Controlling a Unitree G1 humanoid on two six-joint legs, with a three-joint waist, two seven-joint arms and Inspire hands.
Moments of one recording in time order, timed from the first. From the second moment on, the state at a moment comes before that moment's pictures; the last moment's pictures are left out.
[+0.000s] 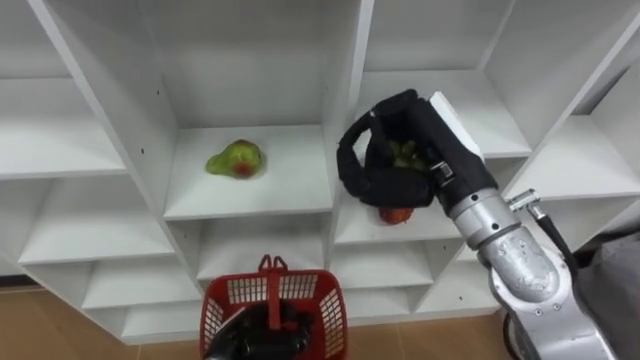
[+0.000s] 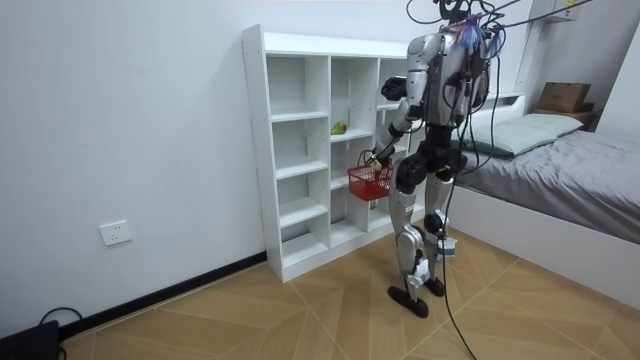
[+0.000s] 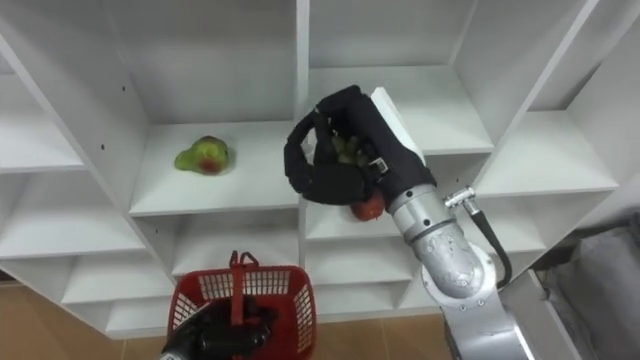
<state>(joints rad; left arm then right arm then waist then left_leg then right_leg) 0.10 0.20 -0.28 0.71 -0.52 -0.01 -0.35 -0.01 -0.31 0.22 -0.20 -0.10 -0.04 0.15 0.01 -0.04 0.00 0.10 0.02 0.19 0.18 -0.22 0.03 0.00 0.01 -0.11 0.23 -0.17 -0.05</state>
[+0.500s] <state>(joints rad) 0.10 0.20 -0.27 0.68 -0.52 0.00 -0.36 0.06 -0.31 0.23 -0.20 -0.10 -0.02 0.24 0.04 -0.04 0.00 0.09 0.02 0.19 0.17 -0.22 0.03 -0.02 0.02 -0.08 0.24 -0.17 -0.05</state>
